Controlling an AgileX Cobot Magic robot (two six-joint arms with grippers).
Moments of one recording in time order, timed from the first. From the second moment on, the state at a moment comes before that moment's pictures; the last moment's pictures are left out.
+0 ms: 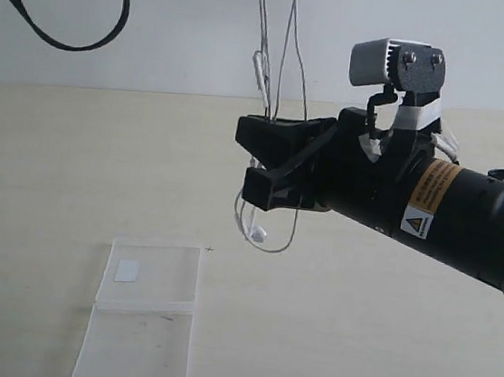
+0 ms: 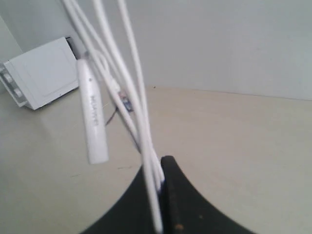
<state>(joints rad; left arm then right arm) -0.54 1.35 -1.13 1.43 -0.29 -1.63 0.62 1.46 -0.58 -0.47 -0.70 0.65</state>
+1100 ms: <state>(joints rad) -0.56 1.34 -0.86 1.43 -0.37 -1.66 0.63 0.78 -0.58 -0.54 0.02 0.54</state>
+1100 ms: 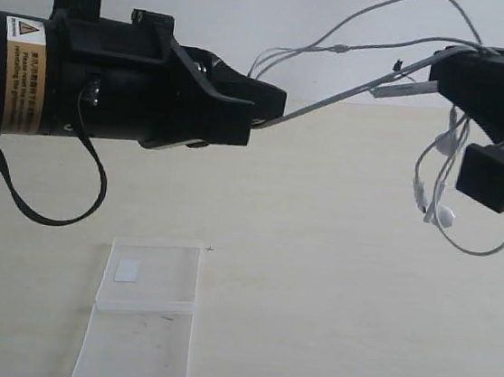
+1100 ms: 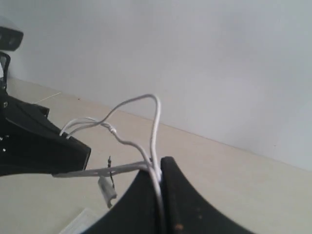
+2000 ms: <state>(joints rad) -0.55 1.36 -0.94 1.49 -0.50 -1.62 0.62 1.06 -0.68 -0.10 0.19 0.12</state>
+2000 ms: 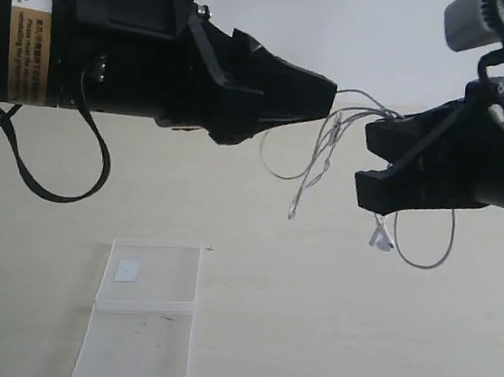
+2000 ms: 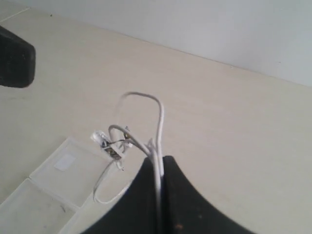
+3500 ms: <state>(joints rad) -0.08 1.02 -0.43 1.75 0.04 -1.96 0.91 2.06 -1.80 0.24 1.22 0.28</state>
